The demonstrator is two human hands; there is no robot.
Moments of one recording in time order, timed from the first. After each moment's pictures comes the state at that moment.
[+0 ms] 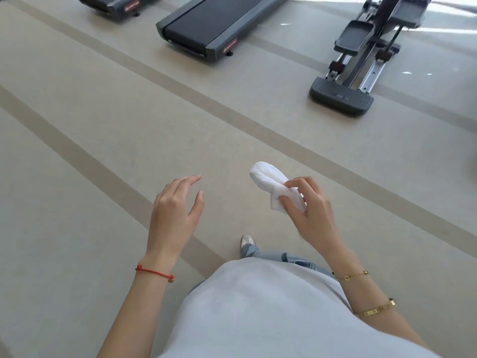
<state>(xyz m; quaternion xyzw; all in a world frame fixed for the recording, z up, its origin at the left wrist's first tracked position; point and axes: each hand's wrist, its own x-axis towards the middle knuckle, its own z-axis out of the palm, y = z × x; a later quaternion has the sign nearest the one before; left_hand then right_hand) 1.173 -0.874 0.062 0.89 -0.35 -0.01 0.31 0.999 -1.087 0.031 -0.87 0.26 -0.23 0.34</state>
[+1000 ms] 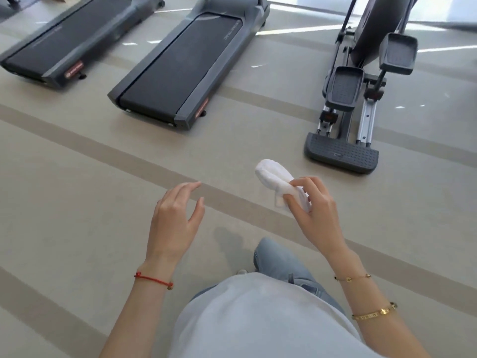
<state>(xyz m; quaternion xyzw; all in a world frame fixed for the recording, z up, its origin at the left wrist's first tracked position) 1.734 -1.355 0.071 0.85 -0.44 -0.05 0.30 1.520 -1.537 0.042 -0.84 0.34 -0.30 0.30</state>
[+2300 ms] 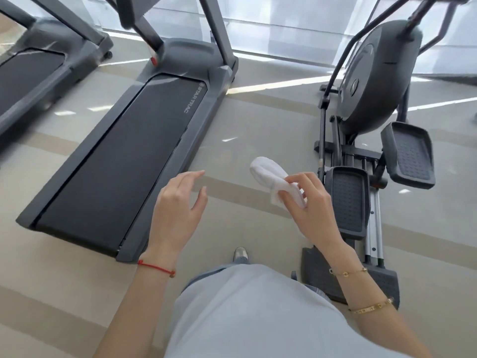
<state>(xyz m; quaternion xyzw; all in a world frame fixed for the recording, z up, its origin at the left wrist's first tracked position) 2.178 -2.175 0.076 0.80 -0.49 -0.06 0.33 1.953 -2.322 0.043 -0.82 0.39 -0.31 0.27</state>
